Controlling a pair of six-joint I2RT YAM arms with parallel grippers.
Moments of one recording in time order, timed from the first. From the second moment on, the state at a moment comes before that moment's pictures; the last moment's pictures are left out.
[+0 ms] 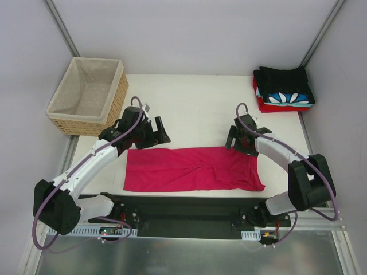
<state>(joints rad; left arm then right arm) -0.47 1.19 0.94 -0.53 0.21 -0.68 0.40 1.44 0.87 -0.56 0.28 0.59</state>
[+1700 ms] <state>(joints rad) -0.40 1.21 0.89 -0.60 0.19 -0.61 0.20 1.22 0.97 -0.68 0.25 0.55</state>
